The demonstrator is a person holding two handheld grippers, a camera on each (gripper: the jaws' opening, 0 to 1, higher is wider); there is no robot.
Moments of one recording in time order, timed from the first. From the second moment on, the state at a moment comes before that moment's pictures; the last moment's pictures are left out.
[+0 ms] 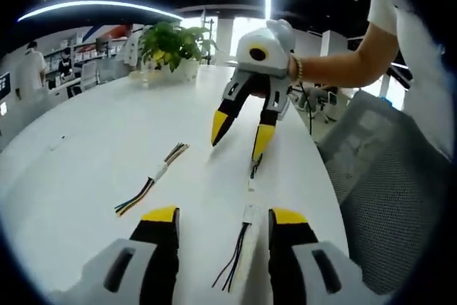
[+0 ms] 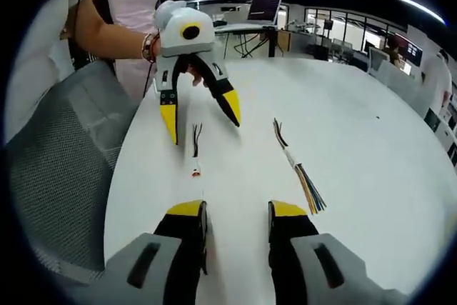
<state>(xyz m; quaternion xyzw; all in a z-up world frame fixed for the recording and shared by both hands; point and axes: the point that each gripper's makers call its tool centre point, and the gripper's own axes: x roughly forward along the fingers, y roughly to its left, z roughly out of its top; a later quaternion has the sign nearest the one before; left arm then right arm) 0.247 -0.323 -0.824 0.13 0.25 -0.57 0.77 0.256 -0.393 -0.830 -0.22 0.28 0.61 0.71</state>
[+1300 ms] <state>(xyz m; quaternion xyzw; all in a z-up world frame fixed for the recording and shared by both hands) 0.227 -0.338 -0.843 0.17 0.25 -0.61 0.73 0.223 -0.378 -0.851 -0.23 0.30 0.65 0.66</state>
